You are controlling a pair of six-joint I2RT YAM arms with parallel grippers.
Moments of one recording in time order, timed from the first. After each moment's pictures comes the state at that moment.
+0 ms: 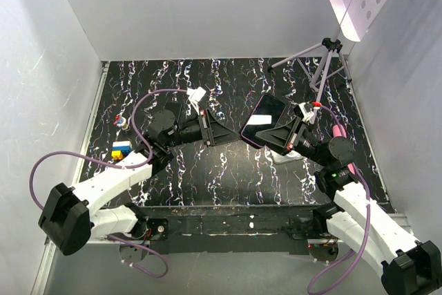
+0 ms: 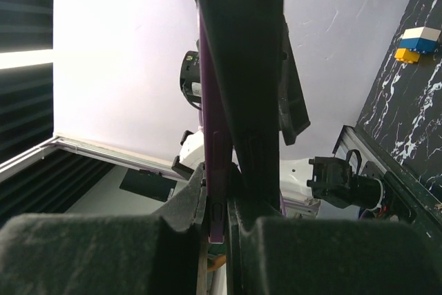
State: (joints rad) left arm -0.69 1.14 0.73 0.55 0.67 -1.10; right arm 0.46 0.71 0.42 0.62 -0.66 1.64
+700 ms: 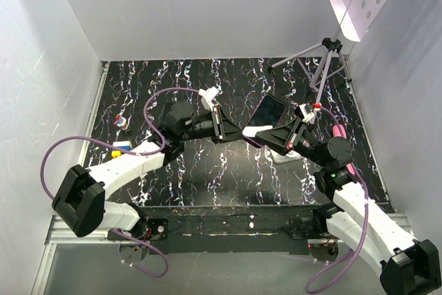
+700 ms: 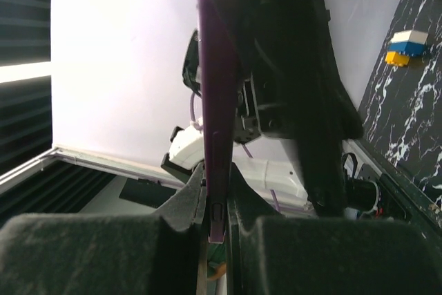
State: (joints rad) left arm -0.71 1.32 0.82 0.45 0.64 -1.12; right arm 0.44 0.73 0.39 0.64 -0.65 1.65
